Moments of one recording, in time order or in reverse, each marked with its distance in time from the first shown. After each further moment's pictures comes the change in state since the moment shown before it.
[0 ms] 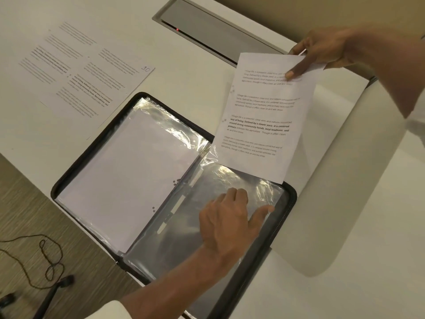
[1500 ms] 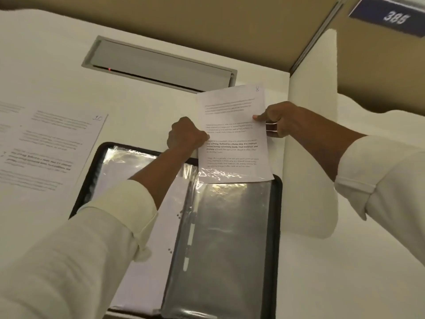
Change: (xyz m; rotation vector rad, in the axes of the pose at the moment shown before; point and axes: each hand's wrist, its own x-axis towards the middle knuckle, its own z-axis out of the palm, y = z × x) left_hand 0.271 -0.059 0.006 -0.284 -0.548 -0.214; right_hand -0.065 0.041 0.098 0.843 0.490 0.686
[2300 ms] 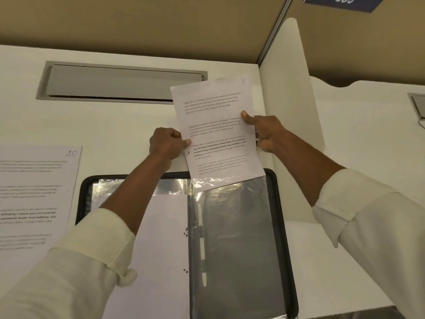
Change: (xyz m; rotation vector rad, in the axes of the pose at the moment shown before) left_hand 0.033 -0.009 -0.015 -0.246 -0.203 0.052; right_hand -0.011 0.053 0.009 0.554 0.050 -0.120
